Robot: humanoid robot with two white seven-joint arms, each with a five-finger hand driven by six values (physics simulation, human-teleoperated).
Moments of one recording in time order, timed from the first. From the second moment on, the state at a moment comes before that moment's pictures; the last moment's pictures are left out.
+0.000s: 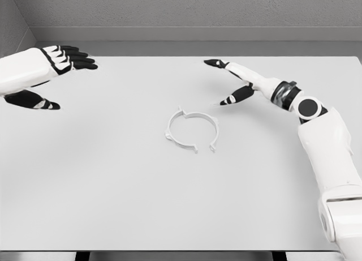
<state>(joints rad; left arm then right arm) -0.41 0.98 -0.23 -1.70 -0.11 -0.61 -0.51 -0.76 -0.19 0.14 -0.66 0.40 -0.61 0.61</state>
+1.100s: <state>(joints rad) -0.40 0.96 -0.23 -1.76 -0.08 -0.61 -0.57 -0.54 -0.31 0.32 -1.09 0.40 -0.61 0.61</state>
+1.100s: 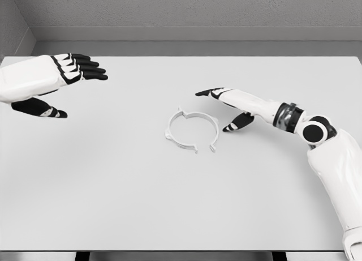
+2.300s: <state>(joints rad) -0.34 0.84 -0.22 -1.75 -0.16 -0.61 -0.58 -0.54 -0.28 0.37 -1.12 0.40 -0.61 0.61</state>
